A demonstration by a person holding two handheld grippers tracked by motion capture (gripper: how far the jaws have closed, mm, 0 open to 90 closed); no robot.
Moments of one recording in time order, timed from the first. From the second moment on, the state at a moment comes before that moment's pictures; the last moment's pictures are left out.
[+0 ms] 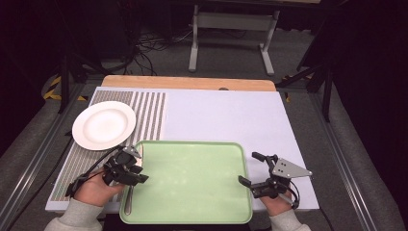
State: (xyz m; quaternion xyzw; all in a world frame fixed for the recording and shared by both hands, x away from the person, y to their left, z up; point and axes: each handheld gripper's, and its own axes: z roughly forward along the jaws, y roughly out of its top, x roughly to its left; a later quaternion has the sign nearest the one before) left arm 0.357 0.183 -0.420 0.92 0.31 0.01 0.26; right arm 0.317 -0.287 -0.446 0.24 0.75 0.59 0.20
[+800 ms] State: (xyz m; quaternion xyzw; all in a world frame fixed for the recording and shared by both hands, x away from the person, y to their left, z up) left arm 0.326 0.225 -0.392 0.85 0.21 0.09 0.48; right arm 0.316 -0.287 -0.445 0.24 0.74 0.59 0.20
